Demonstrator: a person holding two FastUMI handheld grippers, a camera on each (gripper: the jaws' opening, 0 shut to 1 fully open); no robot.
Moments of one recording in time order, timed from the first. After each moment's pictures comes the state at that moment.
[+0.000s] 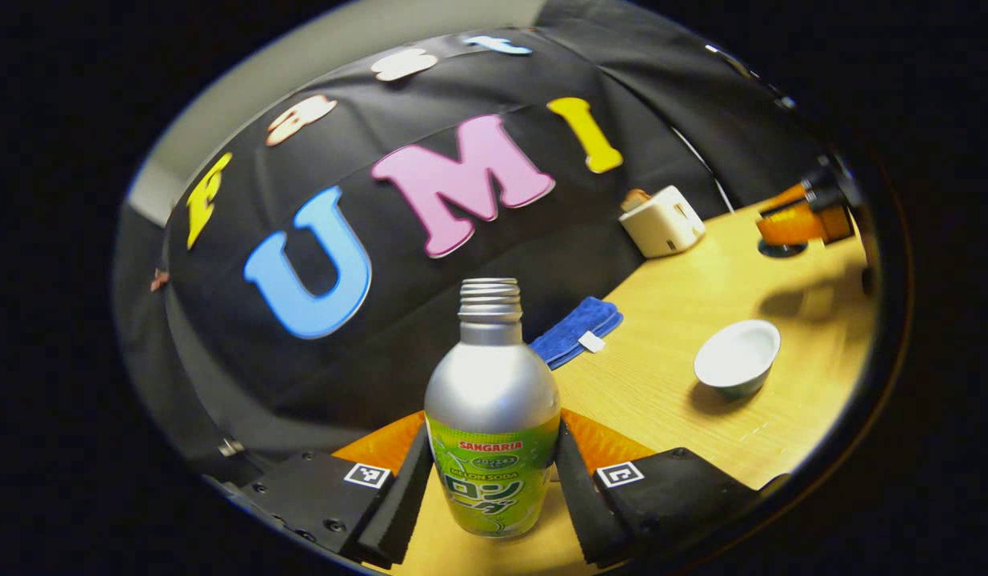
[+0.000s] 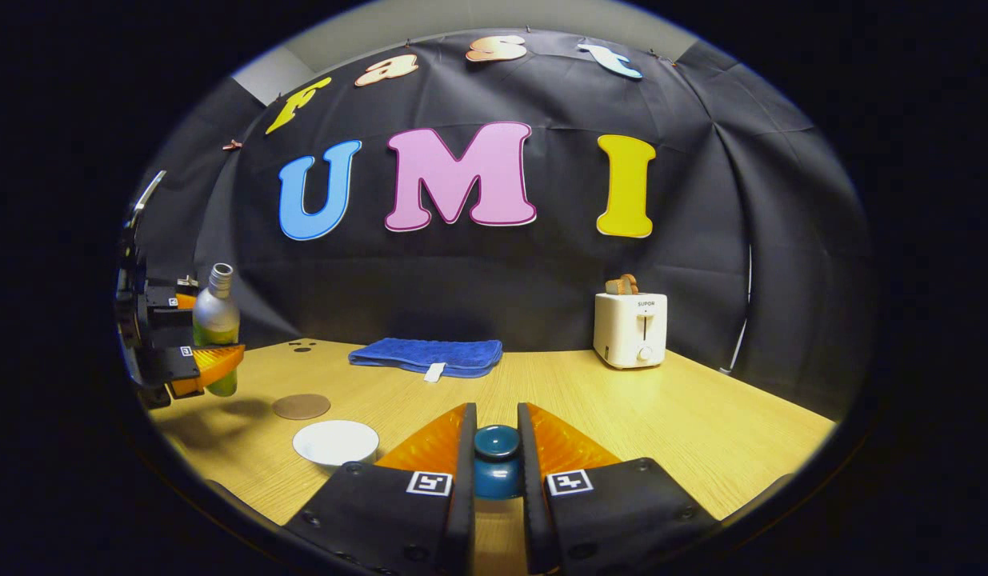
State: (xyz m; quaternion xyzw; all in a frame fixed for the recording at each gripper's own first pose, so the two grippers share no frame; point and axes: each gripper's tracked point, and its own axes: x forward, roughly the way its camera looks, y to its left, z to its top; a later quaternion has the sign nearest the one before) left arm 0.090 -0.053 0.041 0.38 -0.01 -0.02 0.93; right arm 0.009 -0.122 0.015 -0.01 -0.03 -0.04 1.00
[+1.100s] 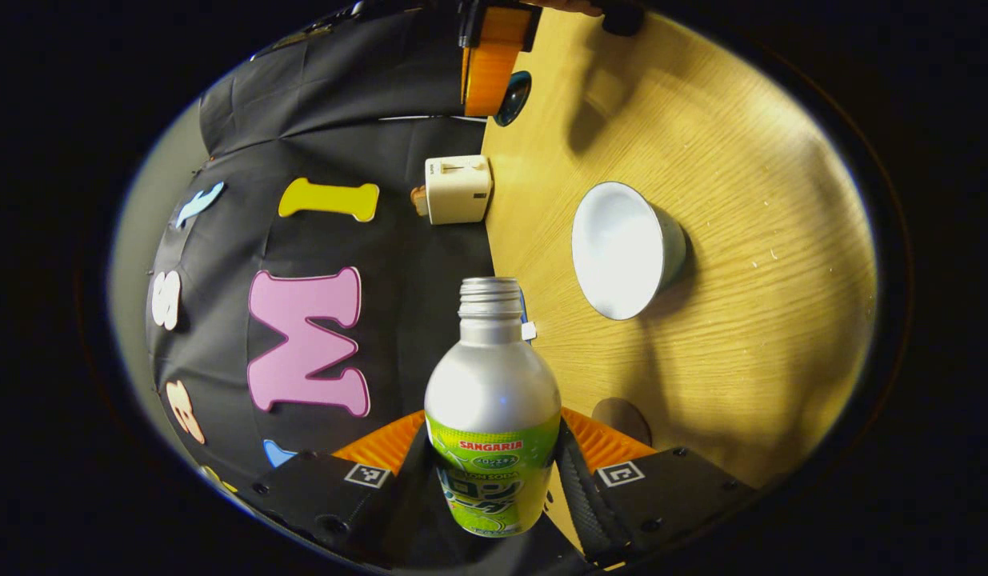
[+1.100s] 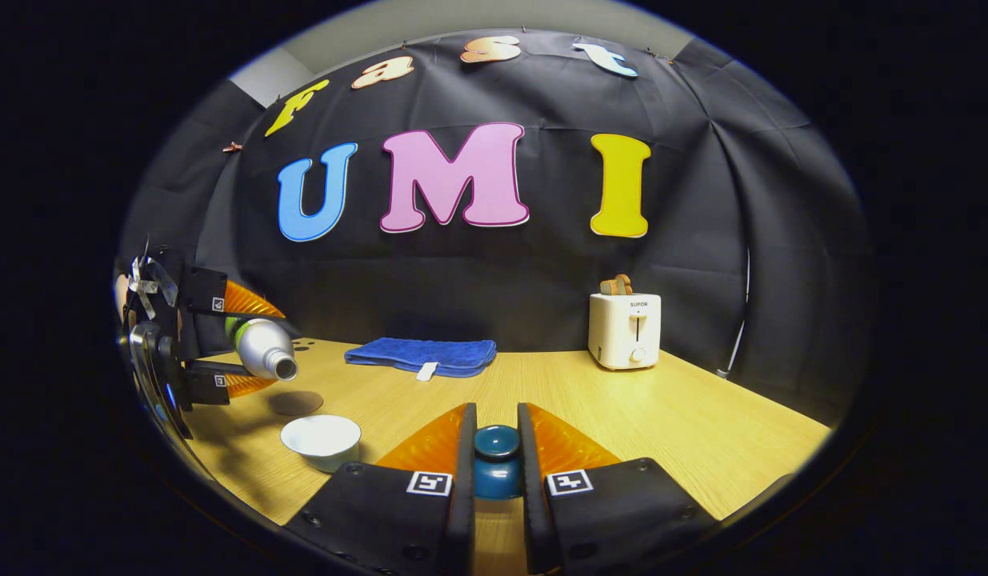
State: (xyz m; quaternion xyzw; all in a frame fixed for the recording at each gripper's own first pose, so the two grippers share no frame) left arm 0.106 -0.111 0.014 0.76 -0.01 -0.14 0.64; right arm 0.004 -0.143 0.017 -0.01 -0.03 -0.04 1.00
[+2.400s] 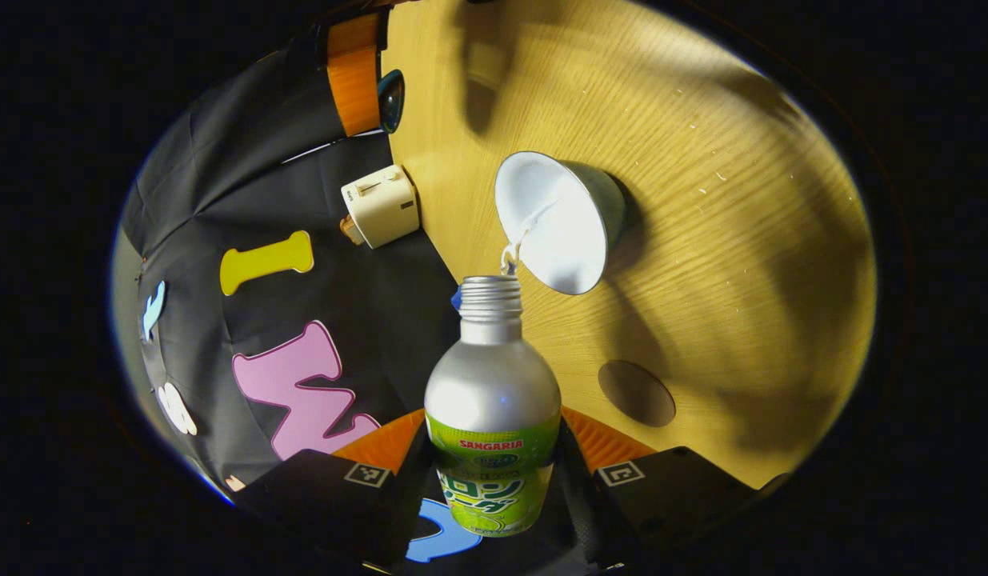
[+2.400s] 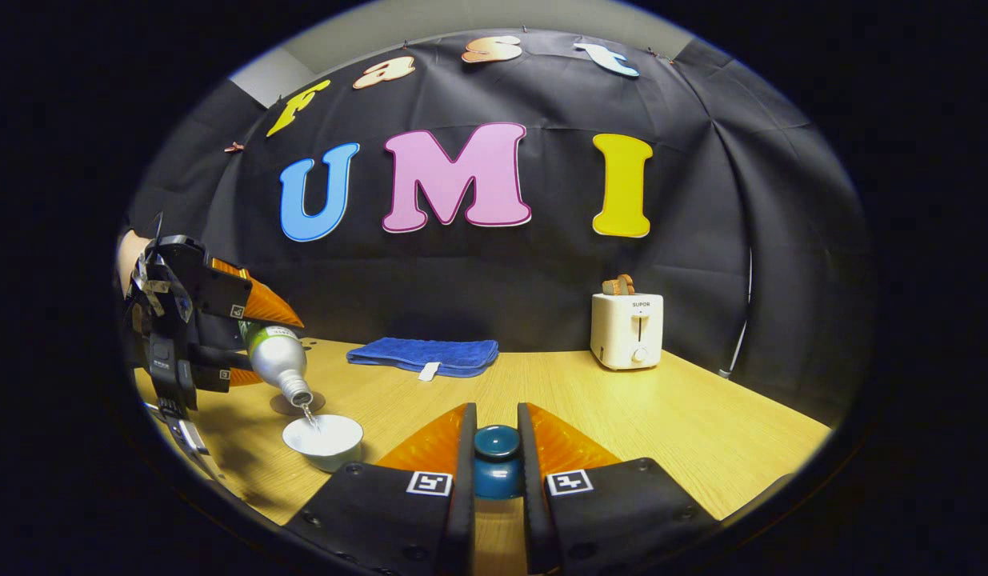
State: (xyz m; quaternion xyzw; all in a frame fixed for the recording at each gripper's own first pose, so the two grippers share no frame) left arm 0.100 -0.106 0.009 0.86 0.04 -0.15 0.49; right arm 0.004 -0.142 0.017 -0.01 -0.03 -0.04 1.00
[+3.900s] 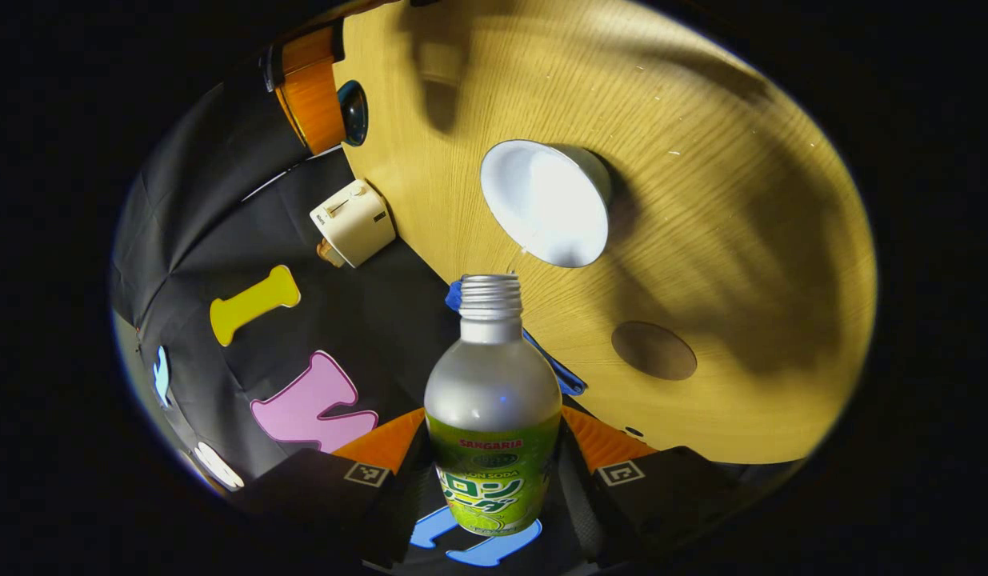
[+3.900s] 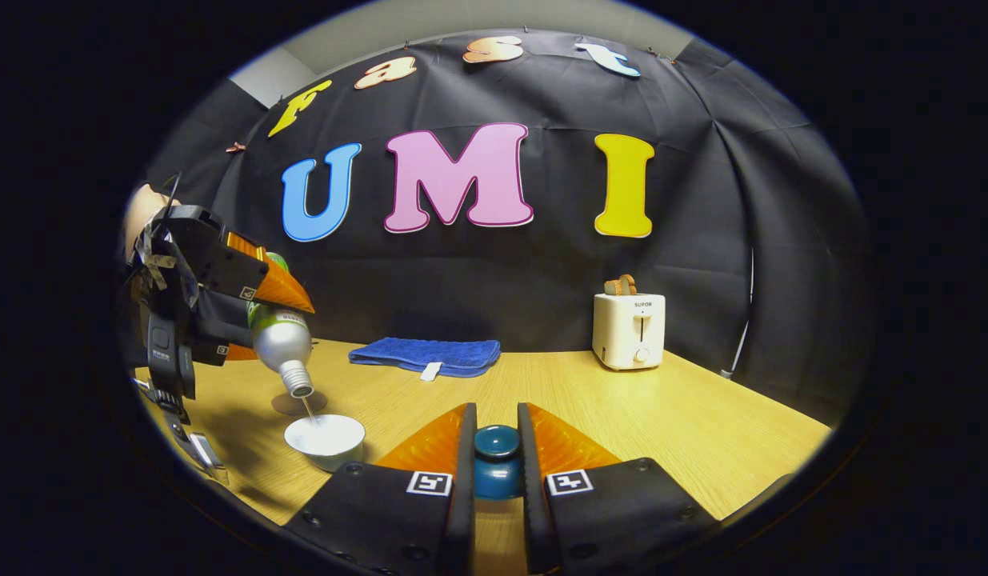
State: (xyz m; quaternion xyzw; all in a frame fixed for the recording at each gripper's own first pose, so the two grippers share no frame) left arm 0.100 -0.116 0.033 0.91 0.05 -0.15 0.39; right arm 0.004 -0.141 0.017 -0.01 -0.03 -0.03 1.00
